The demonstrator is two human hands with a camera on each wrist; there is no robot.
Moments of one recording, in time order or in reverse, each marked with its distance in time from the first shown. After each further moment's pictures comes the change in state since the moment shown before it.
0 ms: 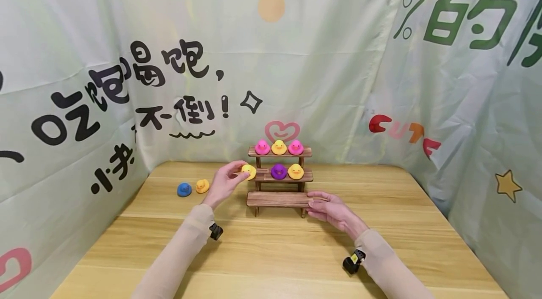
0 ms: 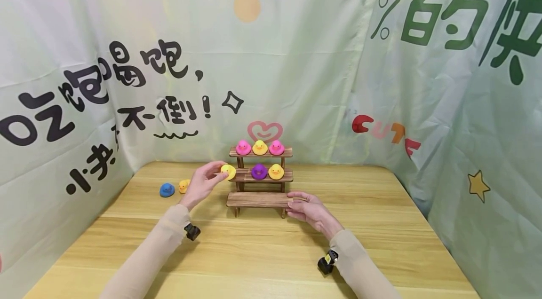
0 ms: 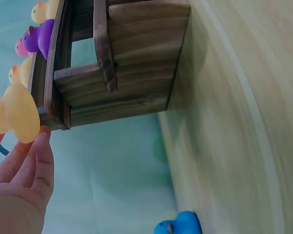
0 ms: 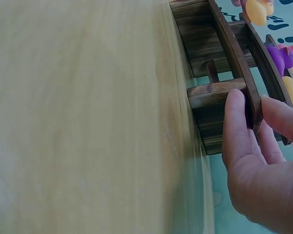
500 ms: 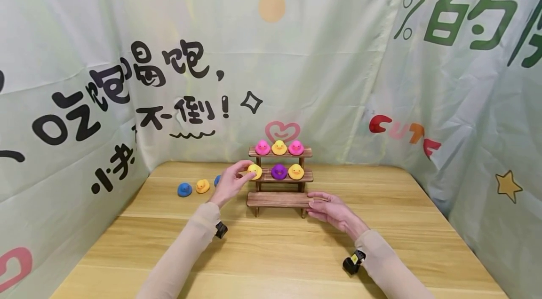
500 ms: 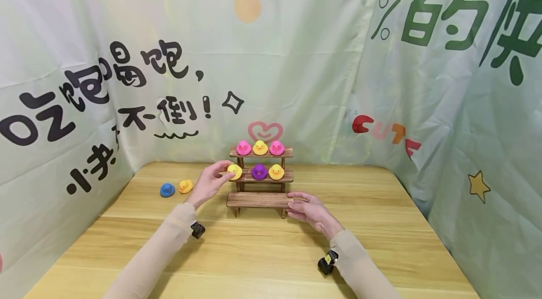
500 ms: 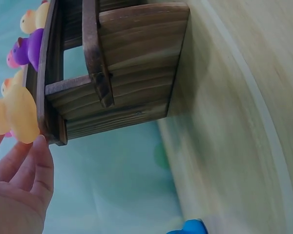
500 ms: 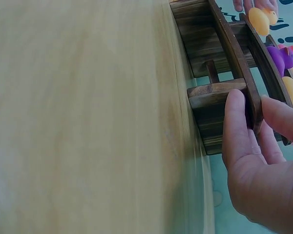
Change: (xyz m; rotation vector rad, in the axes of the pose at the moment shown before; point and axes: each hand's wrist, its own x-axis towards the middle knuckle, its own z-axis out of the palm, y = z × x) left_hand 0.006 0.004 0.014 0.138 -0.017 0.073; right_hand -0.001 -0.001 0.000 0.000 -0.001 0.003
